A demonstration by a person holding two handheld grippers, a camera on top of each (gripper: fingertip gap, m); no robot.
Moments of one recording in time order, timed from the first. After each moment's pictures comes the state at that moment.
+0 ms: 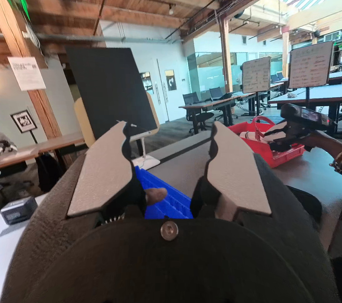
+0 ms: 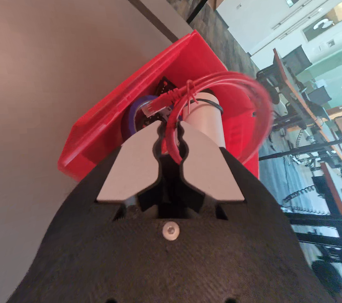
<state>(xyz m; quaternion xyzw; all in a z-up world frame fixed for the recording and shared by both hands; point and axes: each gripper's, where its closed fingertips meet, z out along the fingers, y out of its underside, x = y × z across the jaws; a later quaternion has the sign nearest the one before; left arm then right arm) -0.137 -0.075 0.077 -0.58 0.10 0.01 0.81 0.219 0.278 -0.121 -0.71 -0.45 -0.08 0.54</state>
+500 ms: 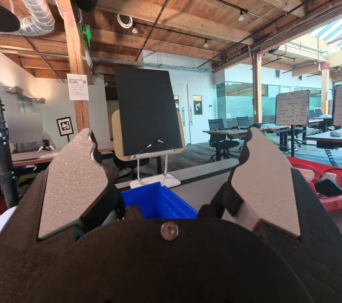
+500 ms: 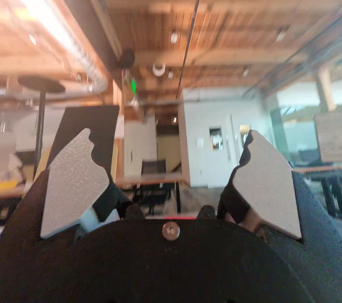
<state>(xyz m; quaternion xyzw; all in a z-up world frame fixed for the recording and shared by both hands) -0.184 -0.073 0.092 -0.51 0.01 0.05 0.86 0.284 0.187 0.094 -0.39 -0.06 0.23 0.89</state>
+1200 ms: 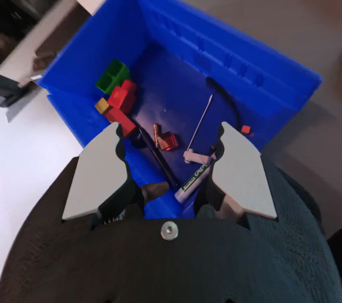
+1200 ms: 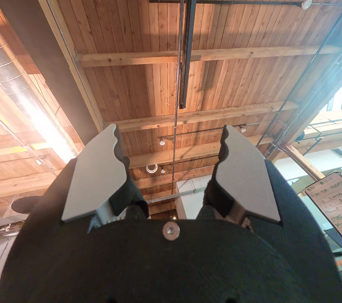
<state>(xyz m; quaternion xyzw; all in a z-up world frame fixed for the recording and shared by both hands) -0.245 0.012 -0.106 -0.92 0.15 0.08 0.36 0.355 0.034 0.155 -0.11 0.09 0.26 0.96</state>
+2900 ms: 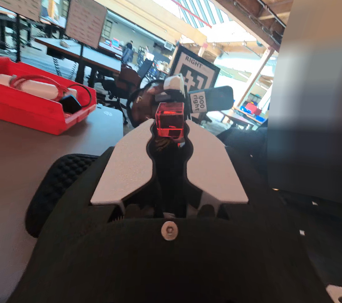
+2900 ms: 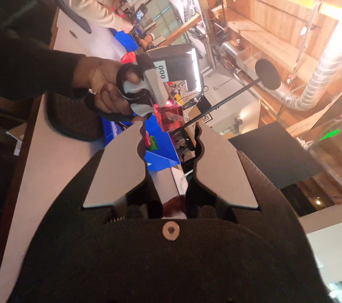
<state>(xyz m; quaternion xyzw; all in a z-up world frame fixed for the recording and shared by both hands) 0.036 -0.068 0.020 -0.59 0.29 -0.57 0.49 0.031 -0.065 0.020 -0.19 -0.65 0.22 0.70</state>
